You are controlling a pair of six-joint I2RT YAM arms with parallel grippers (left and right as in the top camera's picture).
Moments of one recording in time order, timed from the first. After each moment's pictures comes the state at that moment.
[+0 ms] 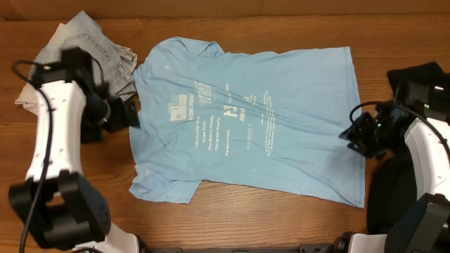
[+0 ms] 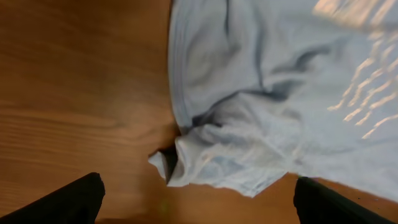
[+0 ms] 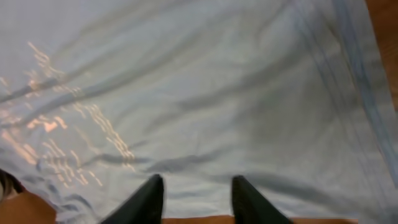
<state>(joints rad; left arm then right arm) 0.20 1.77 1.52 -1.40 0.13 -0.12 -0.32 1.55 1.10 -1.07 -0.38 0.38</state>
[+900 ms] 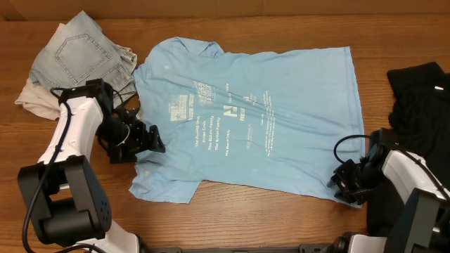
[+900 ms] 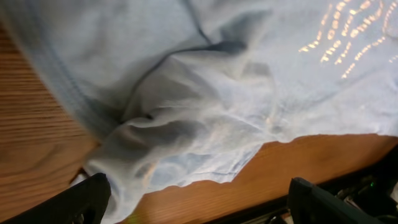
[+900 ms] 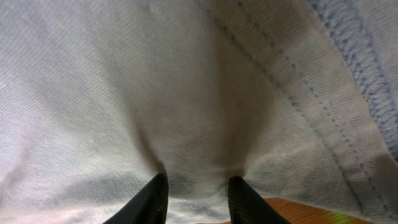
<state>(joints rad) 0.18 1.79 1.25 -1.27 0.37 0.08 -0.32 1.52 0.68 -0.90 -0.26 0.59</state>
